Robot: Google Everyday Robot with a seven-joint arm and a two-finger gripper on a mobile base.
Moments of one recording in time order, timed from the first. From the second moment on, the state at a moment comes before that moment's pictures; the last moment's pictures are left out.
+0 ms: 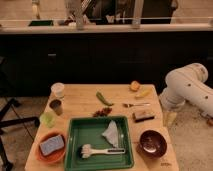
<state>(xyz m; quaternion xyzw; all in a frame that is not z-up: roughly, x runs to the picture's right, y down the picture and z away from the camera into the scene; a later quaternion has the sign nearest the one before) 0.287 0.112 0.683 -0.28 0.02 0.02 0.96</state>
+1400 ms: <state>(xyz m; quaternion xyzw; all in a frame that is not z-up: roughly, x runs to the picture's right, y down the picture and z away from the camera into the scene) 0.298 0.125 0.760 -0.23 -0.08 -0.03 0.97</state>
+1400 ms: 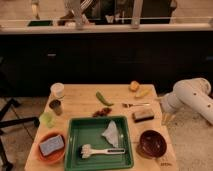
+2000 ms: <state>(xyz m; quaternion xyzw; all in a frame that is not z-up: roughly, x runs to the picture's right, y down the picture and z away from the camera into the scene) 0.309 0.137 0.770 -0.20 -0.11 0.01 0.97</state>
